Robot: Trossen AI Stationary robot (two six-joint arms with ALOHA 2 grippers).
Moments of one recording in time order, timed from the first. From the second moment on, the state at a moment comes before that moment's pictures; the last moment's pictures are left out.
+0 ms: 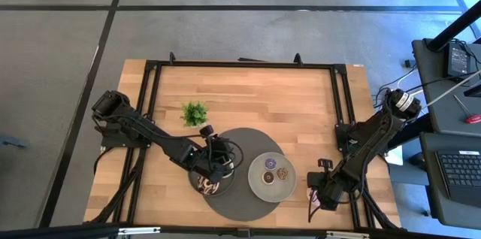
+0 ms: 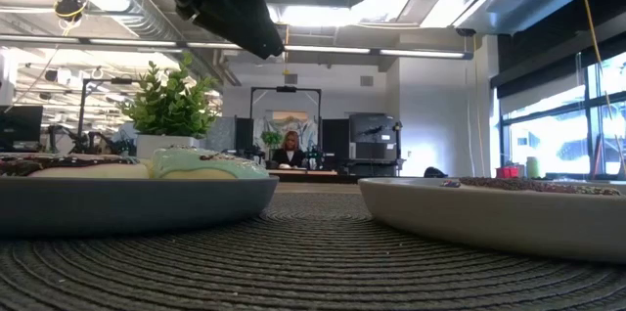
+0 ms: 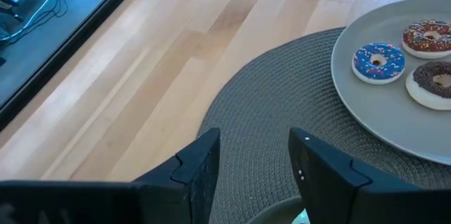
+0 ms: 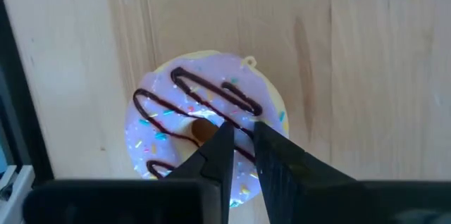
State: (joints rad) left arm -0.47 1.68 1.18 -0.55 -0.82 -0.67; right arm 0.93 1.49 0.78 -0.64 0.04 1.04
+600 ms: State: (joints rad) left arm -0.47 1.68 1.18 -0.55 -0.82 -0.67; right arm 0.90 1.49 0.85 -0.73 -0.05 0.99
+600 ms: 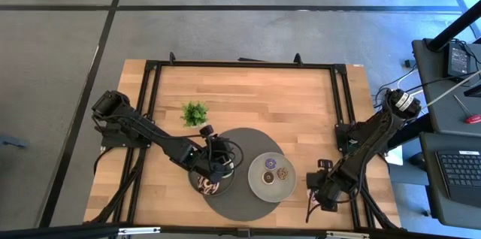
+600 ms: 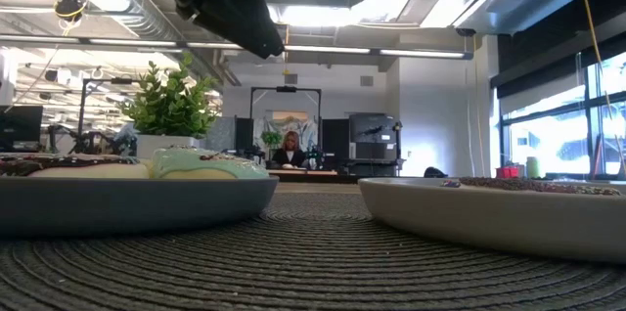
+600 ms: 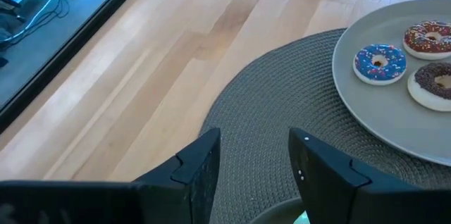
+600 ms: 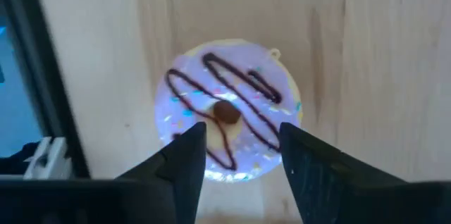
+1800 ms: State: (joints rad) left arm -0.47 1.68 1.18 -0.55 -0.83 -0.67; right arm 0.93 1.49 0.77 -0.65 0.03 1.05
